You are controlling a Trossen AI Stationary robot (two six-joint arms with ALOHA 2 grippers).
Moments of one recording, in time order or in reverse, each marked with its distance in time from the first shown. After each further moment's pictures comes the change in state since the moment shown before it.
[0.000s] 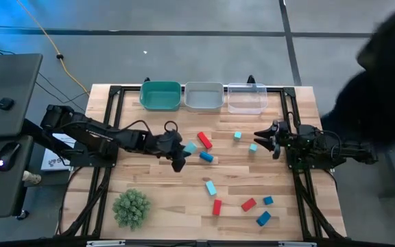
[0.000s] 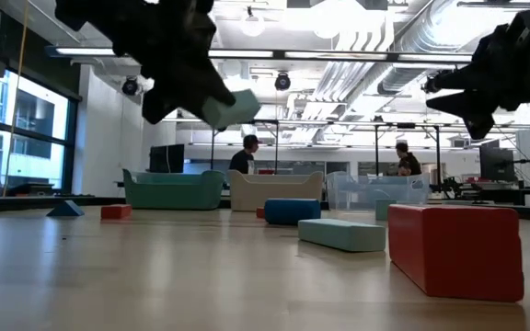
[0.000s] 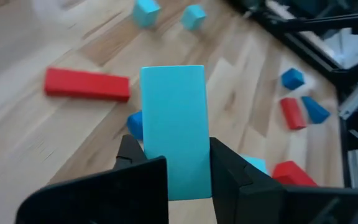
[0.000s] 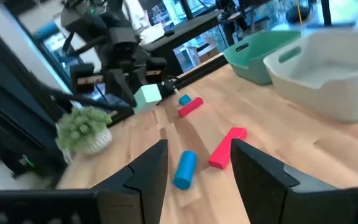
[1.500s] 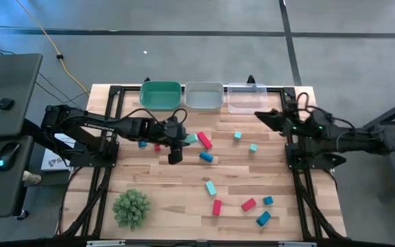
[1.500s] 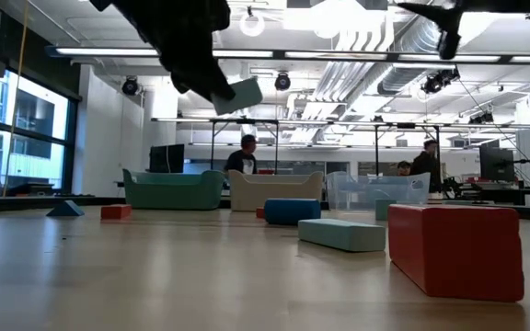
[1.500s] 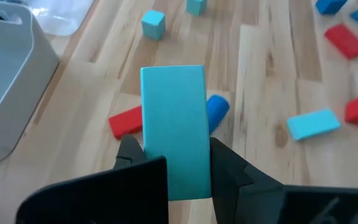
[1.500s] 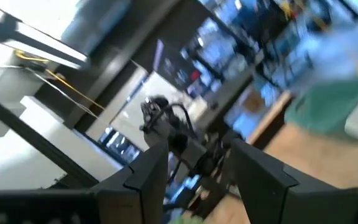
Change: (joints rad) left arm 0.137 0.000 0.190 -0.341 0.077 0.552; right arm 0.001 0.516 0.405 0.359 0.067 0.398
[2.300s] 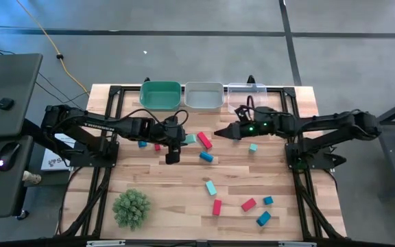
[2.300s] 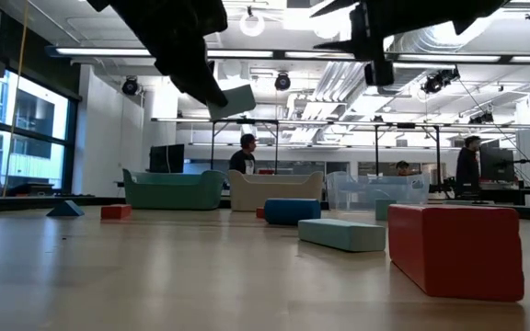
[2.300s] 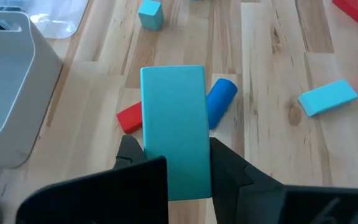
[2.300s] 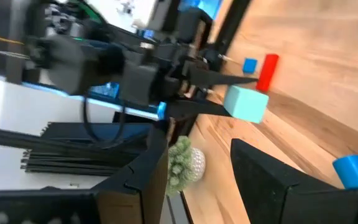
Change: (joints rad) left arm 0.000 0.000 0.000 -0.036 -0.006 0.118; right arm 0.000 0.670 0.278 -0.018 -0.251 0.282
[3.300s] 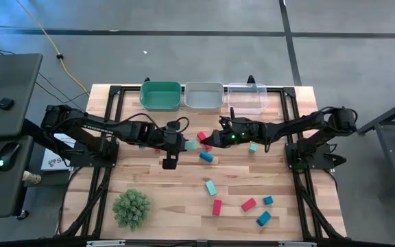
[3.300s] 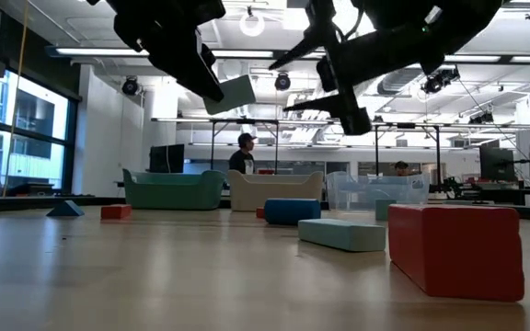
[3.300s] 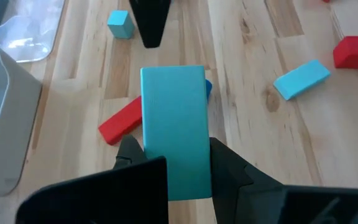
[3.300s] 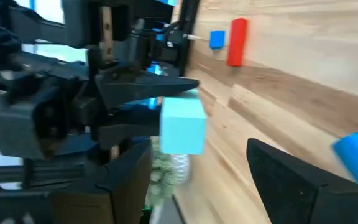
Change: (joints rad) left arm -0.056 0.000 0.000 0.000 0.007 0.094; right arm 0.035 0.320 0.000 0.254 0.022 0.167
